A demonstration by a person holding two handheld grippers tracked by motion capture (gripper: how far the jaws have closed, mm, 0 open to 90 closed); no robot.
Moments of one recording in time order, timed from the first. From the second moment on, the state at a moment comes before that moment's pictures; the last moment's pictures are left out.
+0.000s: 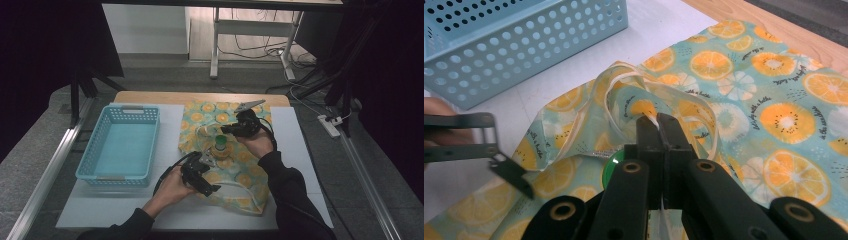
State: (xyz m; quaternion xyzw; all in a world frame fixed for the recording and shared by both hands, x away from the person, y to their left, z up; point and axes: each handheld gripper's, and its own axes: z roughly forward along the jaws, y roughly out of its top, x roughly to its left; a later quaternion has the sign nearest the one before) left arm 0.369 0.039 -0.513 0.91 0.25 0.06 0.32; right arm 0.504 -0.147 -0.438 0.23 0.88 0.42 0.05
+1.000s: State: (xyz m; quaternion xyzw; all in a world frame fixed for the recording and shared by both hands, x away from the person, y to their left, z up) left arm 0.388 0.044 -0.523 0.92 0.27 0.05 0.29; right arm 0.504 -0.147 -0.444 0.23 0.88 0.41 0.05
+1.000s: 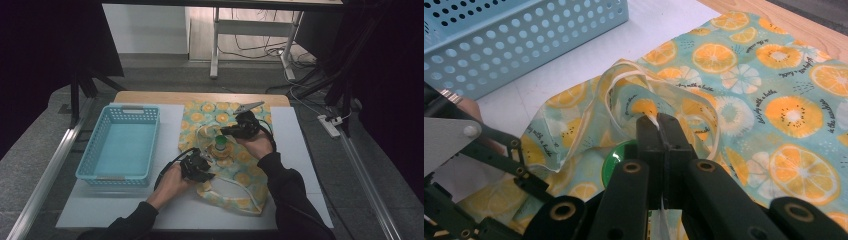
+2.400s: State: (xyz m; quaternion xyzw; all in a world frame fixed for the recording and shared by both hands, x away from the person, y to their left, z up) left arm 0.401 0.084 -0.433 0.85 0.31 0.02 0.42; right arm 0.500 -0.150 -0.397 0.22 0.87 0.44 0.05
